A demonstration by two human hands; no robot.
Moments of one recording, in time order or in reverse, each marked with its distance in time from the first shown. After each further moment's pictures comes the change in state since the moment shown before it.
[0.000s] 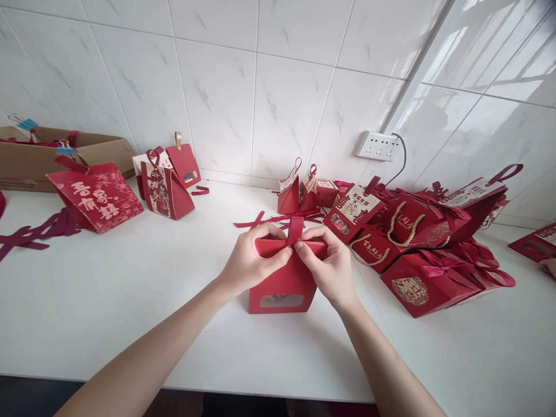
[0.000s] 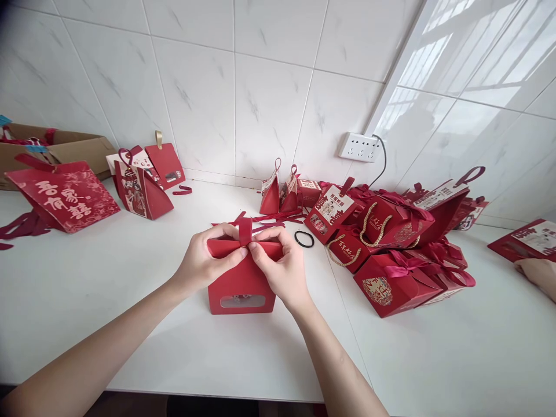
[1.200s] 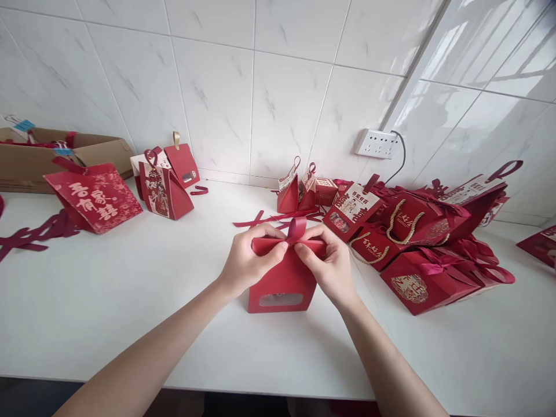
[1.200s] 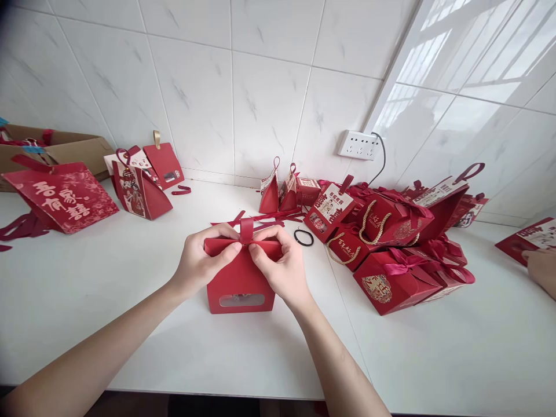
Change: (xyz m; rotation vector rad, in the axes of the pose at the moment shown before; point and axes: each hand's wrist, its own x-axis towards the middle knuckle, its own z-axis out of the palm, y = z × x) left_hand -0.001 0.000 0.001 -0.006 0.060 0.007; right_hand 0.000 -0.002 -0.002 0.083 -0.065 0.039
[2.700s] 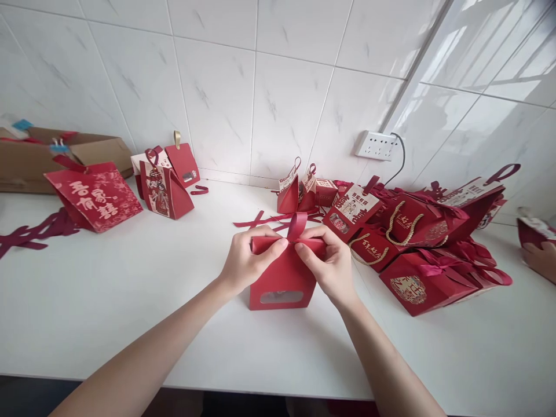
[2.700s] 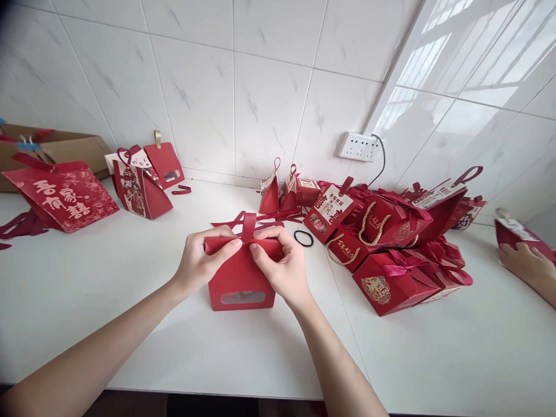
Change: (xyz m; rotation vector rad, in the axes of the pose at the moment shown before) left_hand 0.000 -0.003 0.000 -0.022 -0.005 0.036; right_hand 0.000 0.005 -0.002 -0.006 0.020 -0.069
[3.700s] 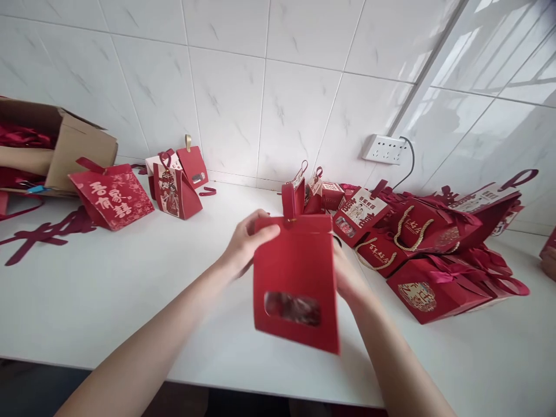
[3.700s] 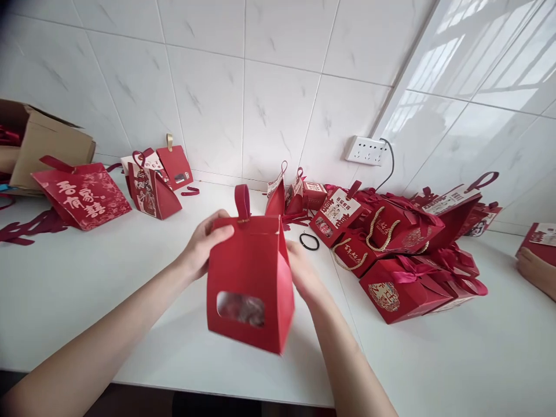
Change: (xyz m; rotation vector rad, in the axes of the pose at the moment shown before) left_hand 0.014 -0.010 -0.016 -0.551 -0.093 -0.294; right_hand 0.013 0.012 -0.013 -1.157 -0.042 -0.731
